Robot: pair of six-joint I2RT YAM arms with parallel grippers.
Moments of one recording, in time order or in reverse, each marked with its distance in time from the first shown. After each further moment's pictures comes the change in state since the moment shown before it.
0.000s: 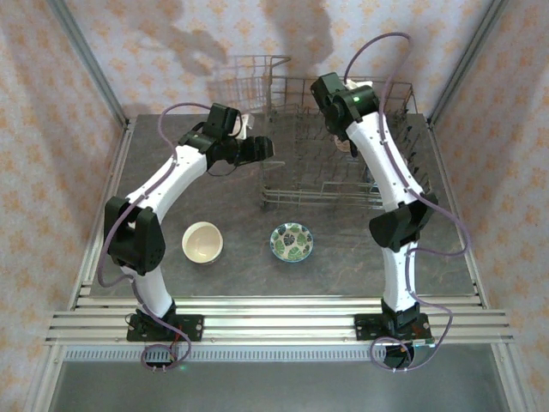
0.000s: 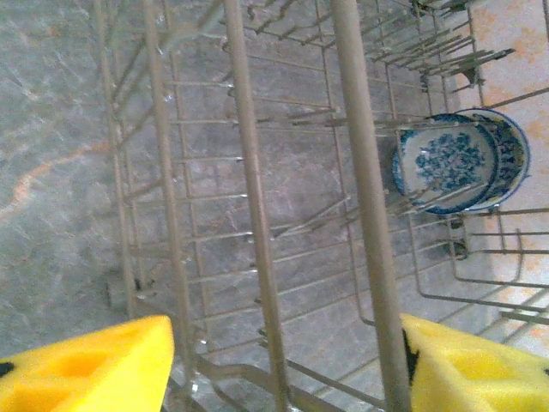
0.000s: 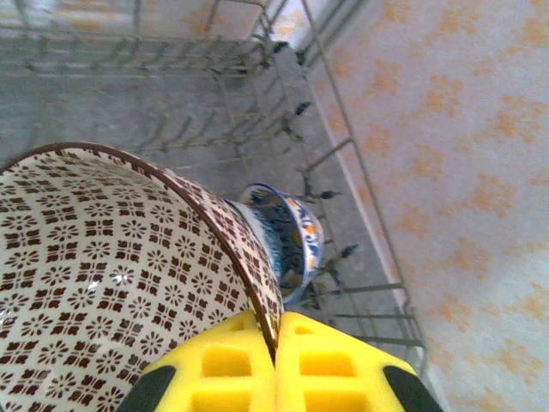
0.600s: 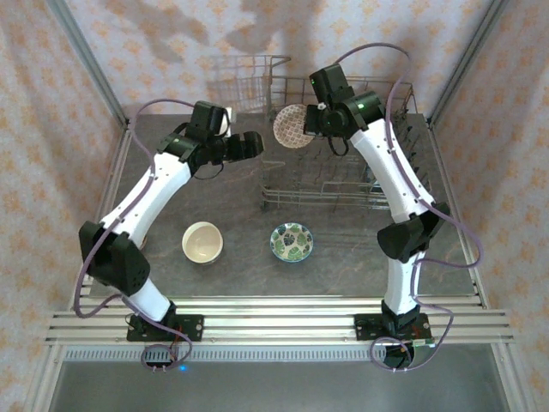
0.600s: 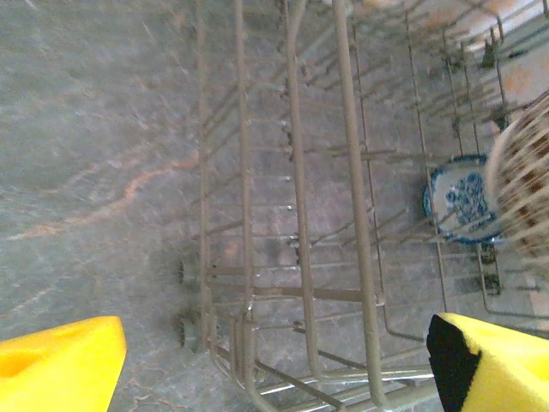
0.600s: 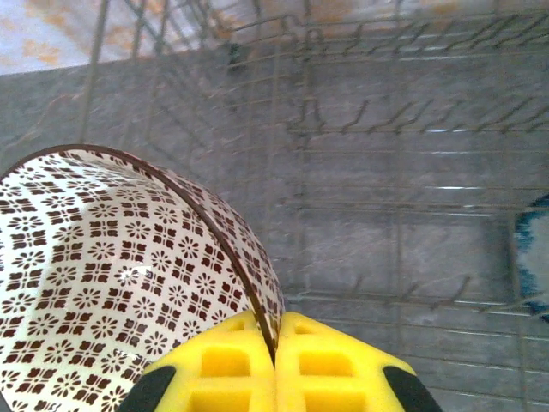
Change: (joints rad) left arm 0.000 -0.160 -0.031 -0.099 -0.184 -0.003; right arm 0.044 -0.117 -0.079 0.326 -0.637 -0.044
